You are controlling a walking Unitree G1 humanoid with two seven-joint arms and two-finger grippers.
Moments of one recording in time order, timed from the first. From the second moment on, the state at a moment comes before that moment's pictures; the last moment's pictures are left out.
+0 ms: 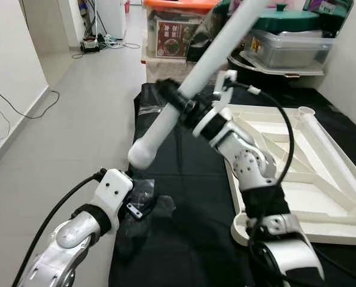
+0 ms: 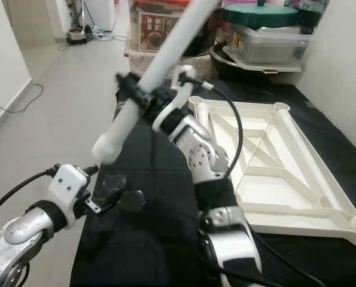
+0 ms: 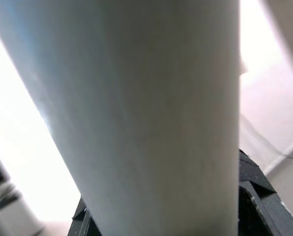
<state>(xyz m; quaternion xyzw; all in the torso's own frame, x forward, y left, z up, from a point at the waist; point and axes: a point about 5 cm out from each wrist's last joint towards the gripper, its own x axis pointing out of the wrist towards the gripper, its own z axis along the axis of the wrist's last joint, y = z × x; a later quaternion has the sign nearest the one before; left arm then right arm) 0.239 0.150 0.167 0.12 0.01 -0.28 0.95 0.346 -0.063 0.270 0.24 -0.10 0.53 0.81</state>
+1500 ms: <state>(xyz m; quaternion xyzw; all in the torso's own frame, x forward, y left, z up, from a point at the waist) 0.230 0.138 0.171 0.08 0.02 -0.42 0.90 0.295 -0.048 0.262 0.19 -0.06 0.68 0.71</state>
